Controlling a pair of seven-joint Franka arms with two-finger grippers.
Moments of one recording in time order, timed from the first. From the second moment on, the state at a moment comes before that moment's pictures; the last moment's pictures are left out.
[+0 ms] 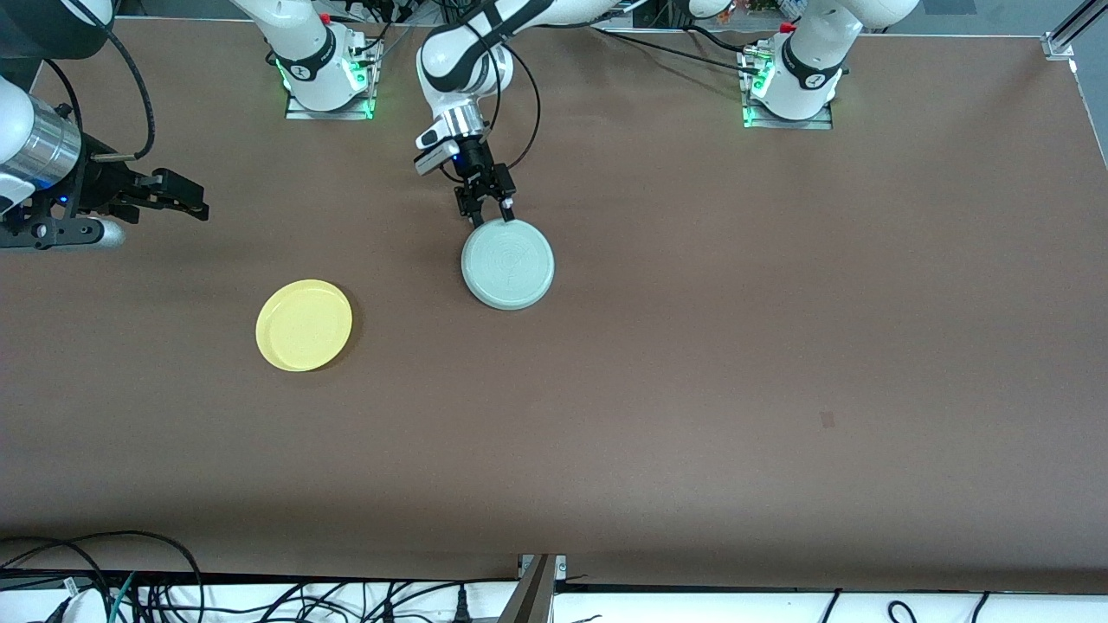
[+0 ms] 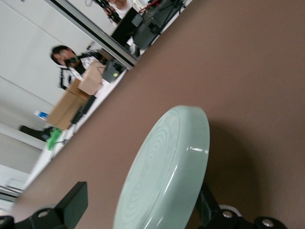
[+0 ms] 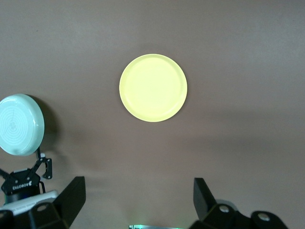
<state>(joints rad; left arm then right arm) -1.30 1.10 -0.02 -1.11 1.13 1.76 -1.33 0.02 0.02 0.03 -1.68 0.03 1.58 0.00</state>
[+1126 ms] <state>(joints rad) -1.07 1.04 -0.07 -1.15 0.80 2.25 -1.53 0.02 0.03 0.03 -1.68 0.03 1.58 0.00</state>
